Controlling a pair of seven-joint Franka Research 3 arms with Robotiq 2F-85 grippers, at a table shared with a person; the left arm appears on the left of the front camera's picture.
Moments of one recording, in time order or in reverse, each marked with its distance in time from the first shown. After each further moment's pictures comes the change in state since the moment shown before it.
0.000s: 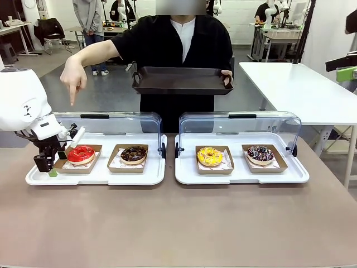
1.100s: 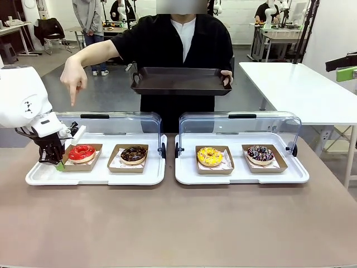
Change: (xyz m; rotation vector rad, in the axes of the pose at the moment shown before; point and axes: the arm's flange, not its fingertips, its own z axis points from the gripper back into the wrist) left arm 0.003 0.002 0.006 -0.021 -0.017 0.003; right arm 0.000 0.000 0.000 0.000 0.000 0.000
